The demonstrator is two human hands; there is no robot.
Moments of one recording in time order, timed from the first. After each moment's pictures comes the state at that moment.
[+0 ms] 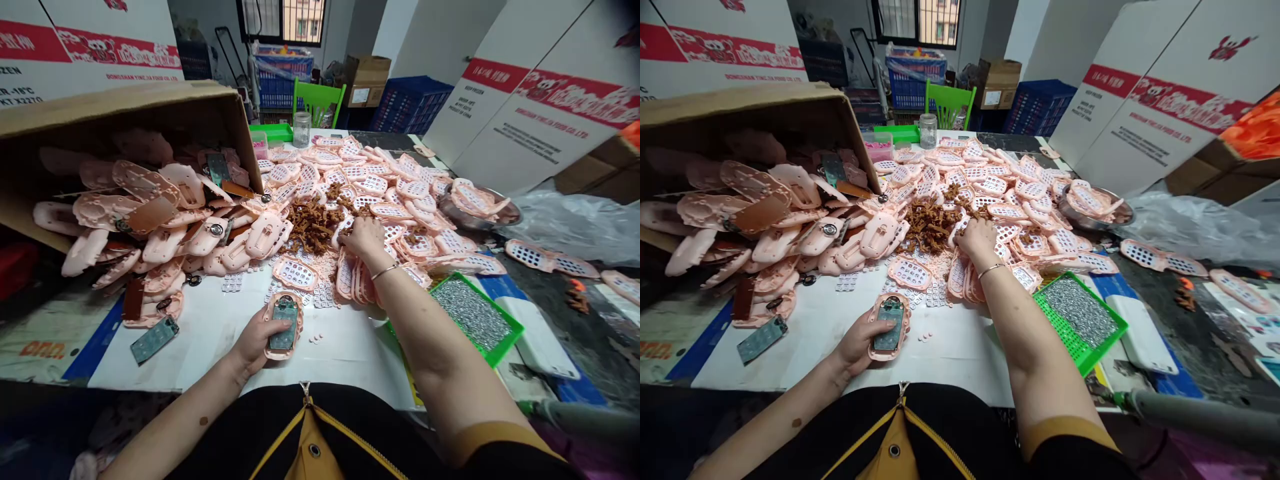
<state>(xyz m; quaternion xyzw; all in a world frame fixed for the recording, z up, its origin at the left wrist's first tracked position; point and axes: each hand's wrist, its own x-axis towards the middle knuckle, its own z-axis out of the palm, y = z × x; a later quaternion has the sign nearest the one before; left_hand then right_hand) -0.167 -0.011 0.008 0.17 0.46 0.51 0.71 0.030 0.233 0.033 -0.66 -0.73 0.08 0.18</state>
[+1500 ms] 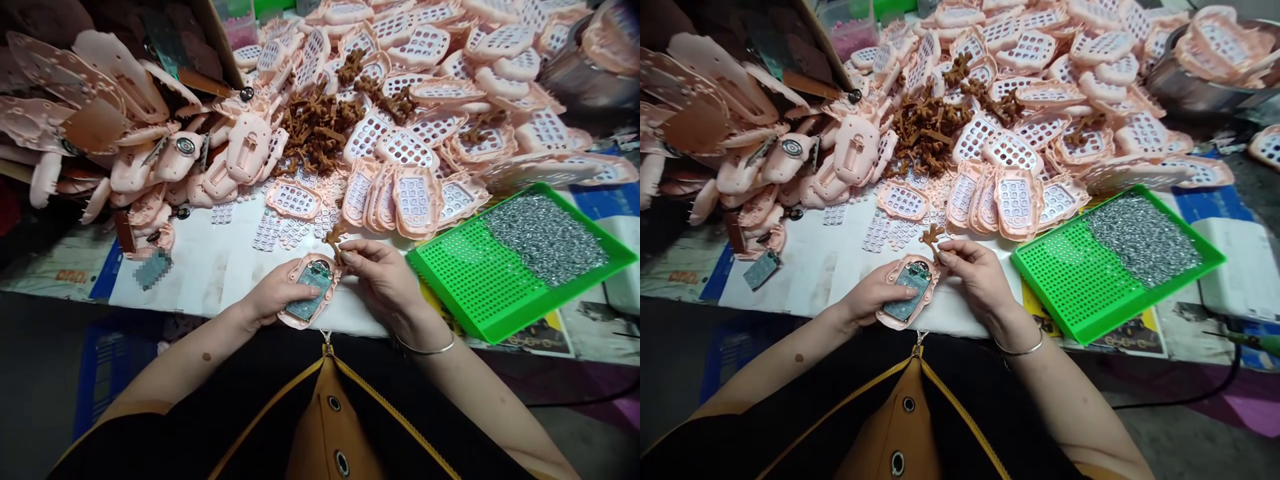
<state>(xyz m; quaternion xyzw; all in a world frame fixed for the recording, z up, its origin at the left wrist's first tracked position) -0.114 -0.029 0.011 0.28 0.45 0.37 0.77 0.067 0.026 -0.014 -0.40 -0.34 0.75 0.41</state>
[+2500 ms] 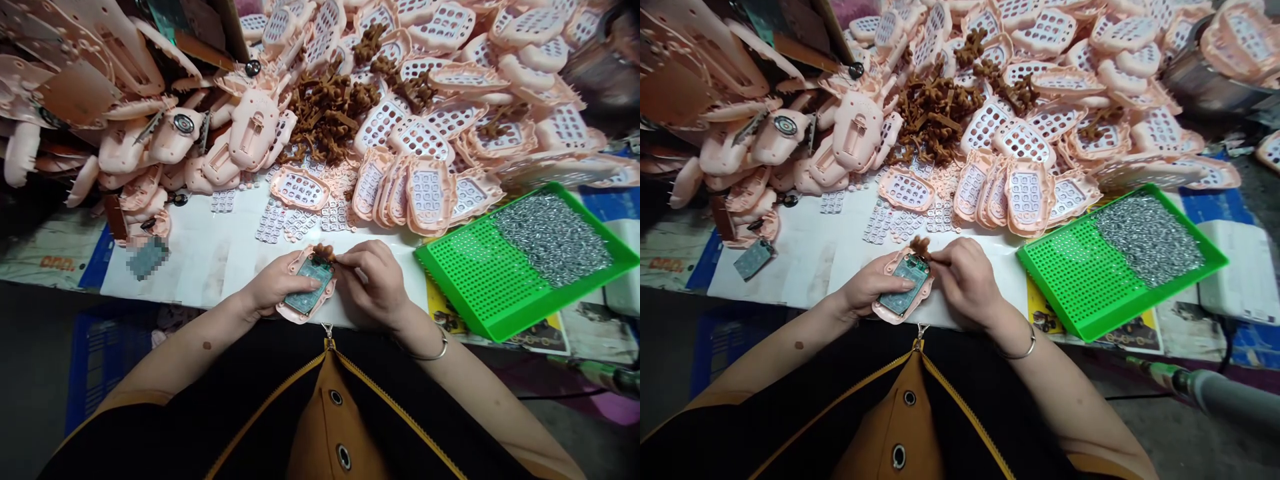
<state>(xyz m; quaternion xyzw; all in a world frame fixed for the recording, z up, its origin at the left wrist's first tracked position) -0.126 -0.029 -0.001 0.25 0.41 0.37 0.79 0.065 0.018 -0.020 -0.35 -0.76 0.34 0.43</state>
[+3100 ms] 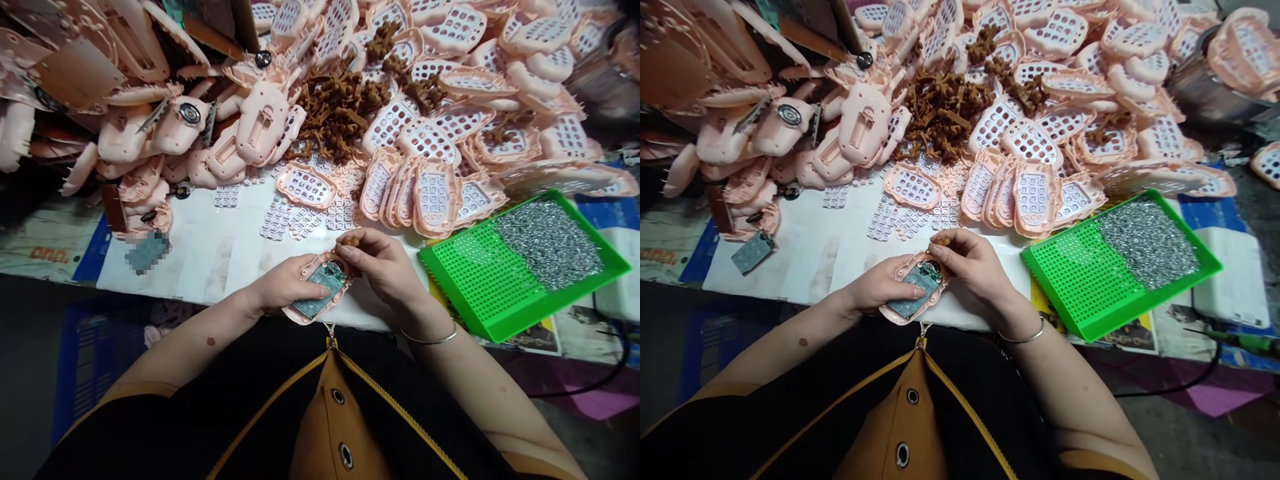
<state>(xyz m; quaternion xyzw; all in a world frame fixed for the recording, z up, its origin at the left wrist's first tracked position) -0.127 -0.029 -0.002 0.32 0.39 0.32 0.80 0.051 0.030 -0.002 -0.38 -0.47 0.72 0.35</state>
